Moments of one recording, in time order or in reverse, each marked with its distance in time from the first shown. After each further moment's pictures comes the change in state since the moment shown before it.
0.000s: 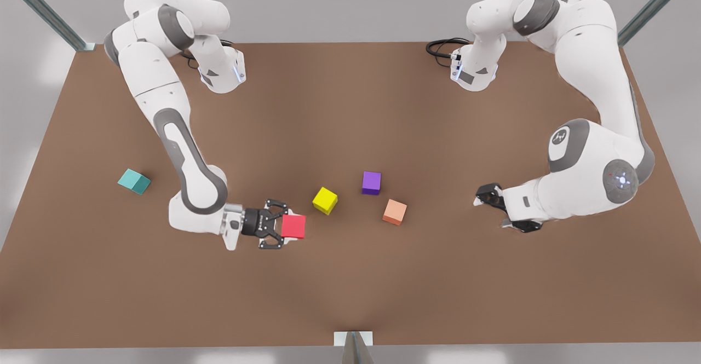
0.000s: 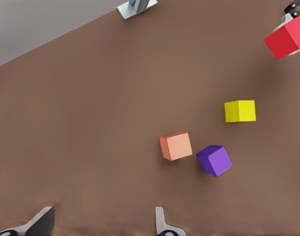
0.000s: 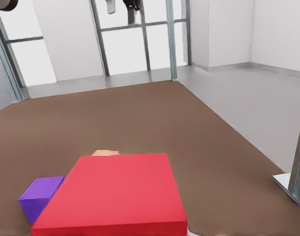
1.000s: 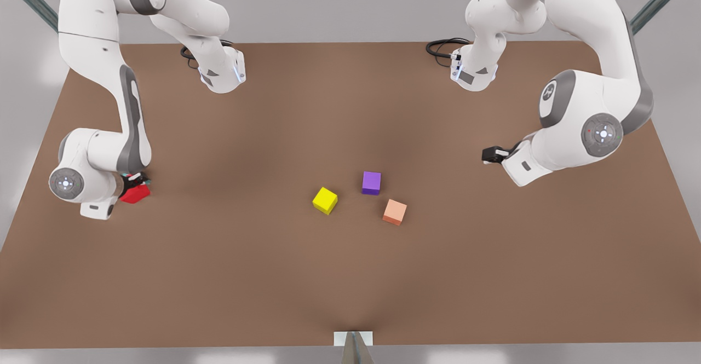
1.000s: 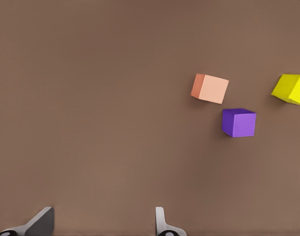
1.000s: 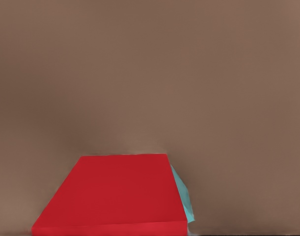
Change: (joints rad) left arm -0.308 -0.335 0.471 -0.401 -0.227 -0.071 -0.302; right arm -0.133 -0.357 -0.388 -0.303 -1.398 -0.239 1.295
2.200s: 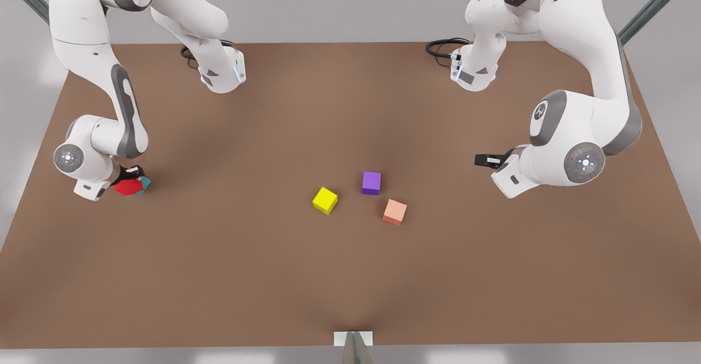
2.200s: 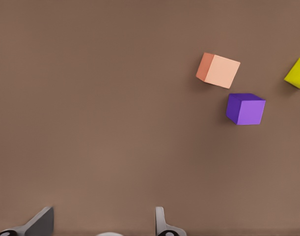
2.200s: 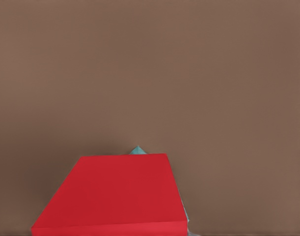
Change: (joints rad) left arm -0.008 0.103 -0.005 0.089 -0.003 -0.120 -0.057; right arm -0.167 -0.032 -0.003 -0.292 -0.039 0.408 0.119
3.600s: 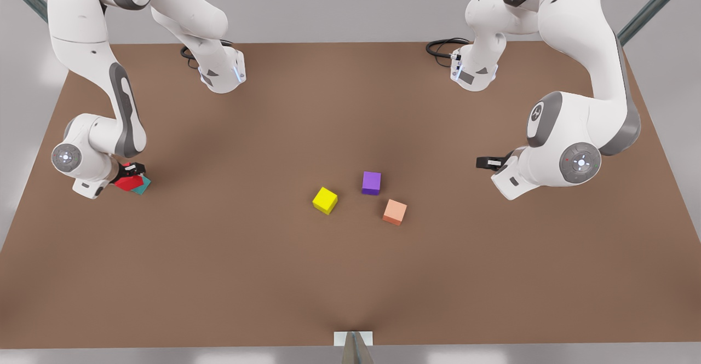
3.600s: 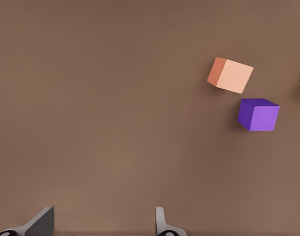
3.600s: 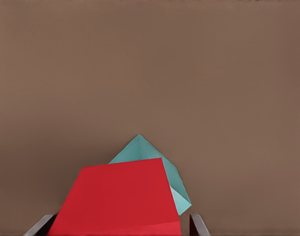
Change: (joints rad) left arm -0.005 0.003 0.000 -0.003 0.046 0.018 -0.008; right arm -0.015 -0.015 0.014 0.002 -0.003 -0.043 0.029
